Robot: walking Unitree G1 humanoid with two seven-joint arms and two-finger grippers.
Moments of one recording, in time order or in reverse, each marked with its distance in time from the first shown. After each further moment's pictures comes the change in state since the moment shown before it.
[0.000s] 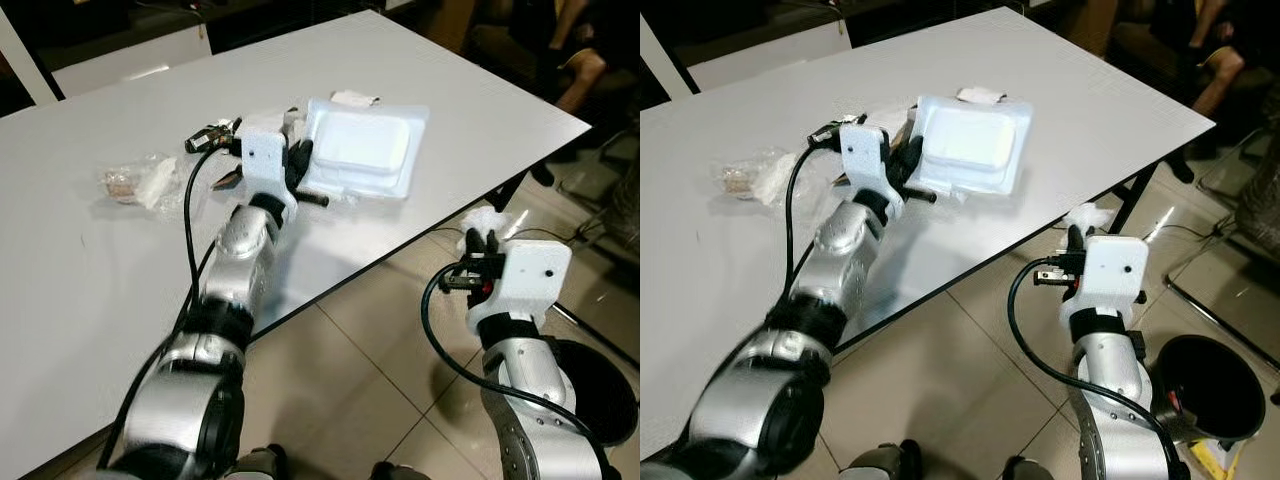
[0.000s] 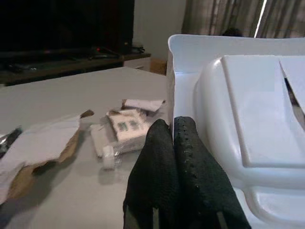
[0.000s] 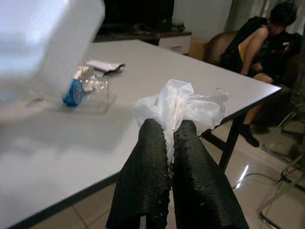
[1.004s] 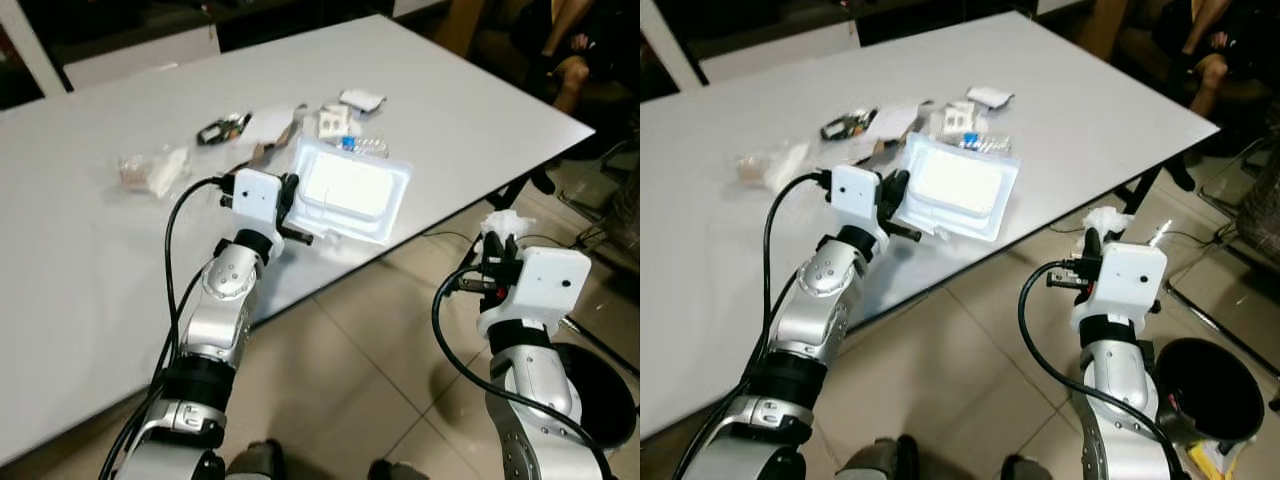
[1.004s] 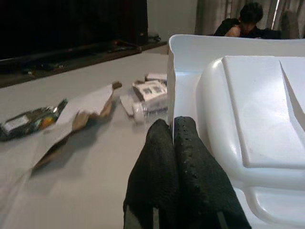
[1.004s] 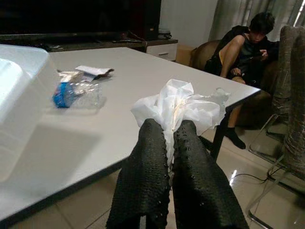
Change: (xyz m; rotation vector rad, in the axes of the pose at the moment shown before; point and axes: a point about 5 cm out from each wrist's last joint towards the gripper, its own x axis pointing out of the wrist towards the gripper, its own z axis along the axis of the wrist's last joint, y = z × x) left arm -0.038 0.001 -0.011 0.125 0.050 0.028; right arm -0.005 -0.007 -0.003 0.002 -0.020 -0.076
